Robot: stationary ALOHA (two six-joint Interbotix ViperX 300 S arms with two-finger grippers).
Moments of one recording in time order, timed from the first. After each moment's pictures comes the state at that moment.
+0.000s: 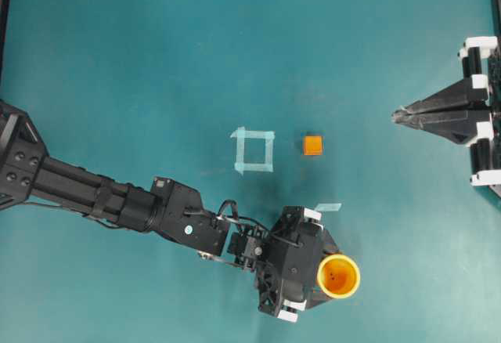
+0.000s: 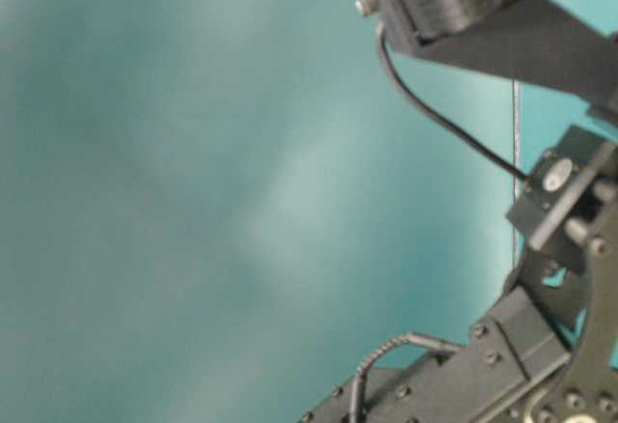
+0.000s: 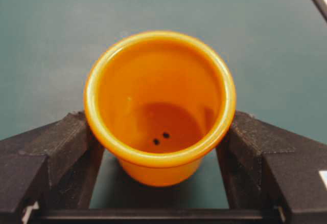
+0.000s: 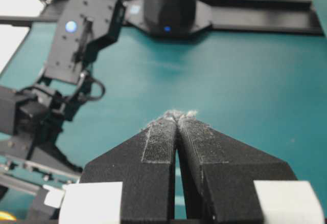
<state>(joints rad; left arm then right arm) -0.29 0.60 0.14 0.01 -0.29 -0.02 0.00 -0.89 1.11 0.00 -0.09 0.00</state>
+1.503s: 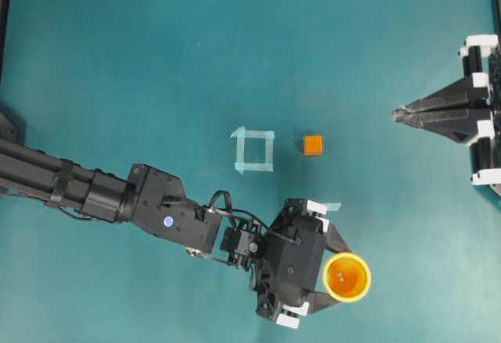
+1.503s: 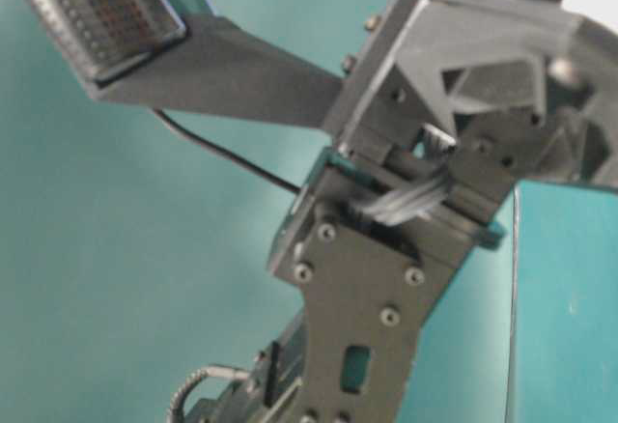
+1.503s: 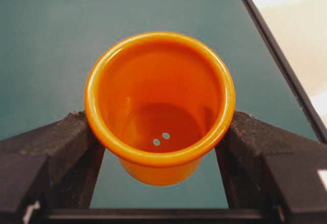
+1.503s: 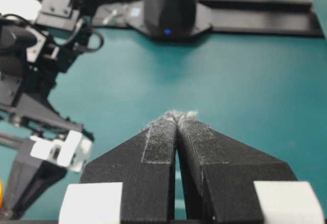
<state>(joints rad) -0.29 0.44 0.15 0.01 -0.19 0.00 0.00 -0.89 1.09 0.00 -0.08 0.00</state>
